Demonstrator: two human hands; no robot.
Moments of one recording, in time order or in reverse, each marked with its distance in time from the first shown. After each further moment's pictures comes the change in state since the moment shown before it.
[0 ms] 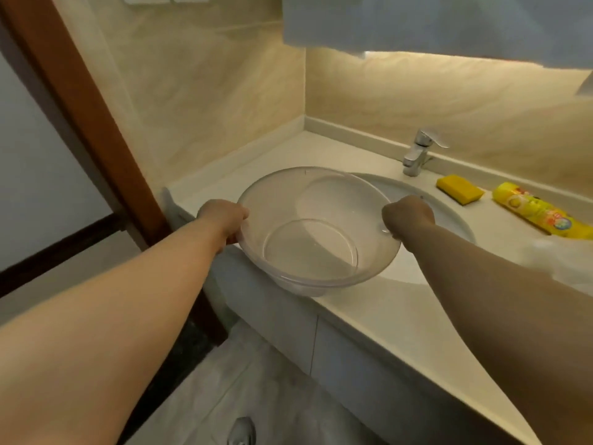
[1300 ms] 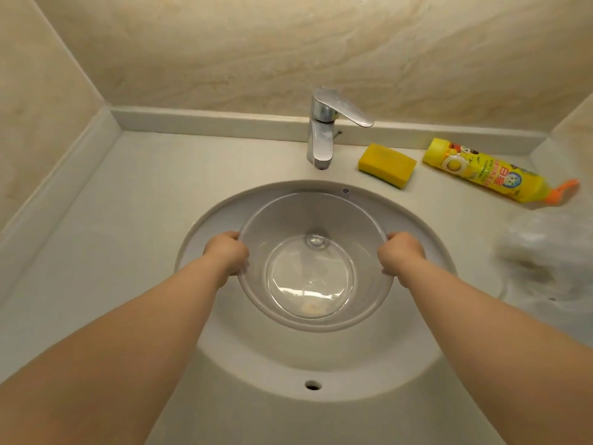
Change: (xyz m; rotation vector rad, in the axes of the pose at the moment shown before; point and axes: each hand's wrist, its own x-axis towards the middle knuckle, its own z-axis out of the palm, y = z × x) left_hand 0.250 0.051 0.293 0.437 -0.581 0.001; right_hand 0.208 0.118 0.040 0.194 0.084 0.692
